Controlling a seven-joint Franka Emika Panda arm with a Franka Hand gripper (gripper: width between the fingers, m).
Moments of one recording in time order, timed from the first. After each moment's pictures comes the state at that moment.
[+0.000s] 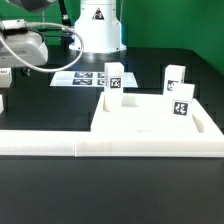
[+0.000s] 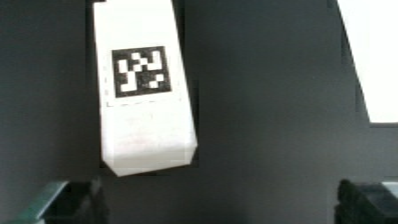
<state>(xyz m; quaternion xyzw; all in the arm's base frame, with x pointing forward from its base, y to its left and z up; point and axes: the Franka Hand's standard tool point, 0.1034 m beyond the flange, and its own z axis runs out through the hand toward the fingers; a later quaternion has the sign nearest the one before) 0.367 -0.226 0.027 -0.91 -0.01 0.41 0.05</state>
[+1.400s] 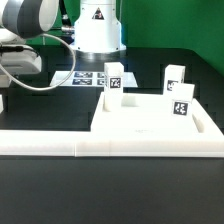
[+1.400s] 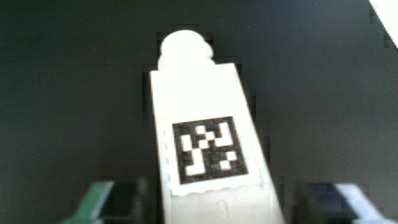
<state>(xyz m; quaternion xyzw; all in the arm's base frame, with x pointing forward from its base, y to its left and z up) 0.345 -0.235 0.012 -0.90 0.01 0.43 0.04</state>
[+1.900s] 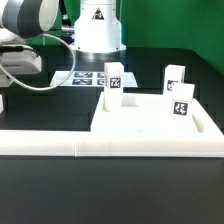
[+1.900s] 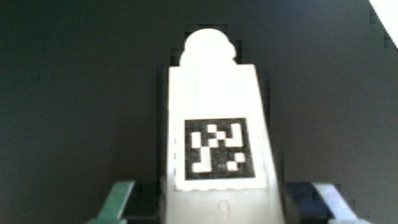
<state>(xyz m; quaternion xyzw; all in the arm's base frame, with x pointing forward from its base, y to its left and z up) 0.345 -0.235 0.012 -0.90 0.01 0.43 0.04</state>
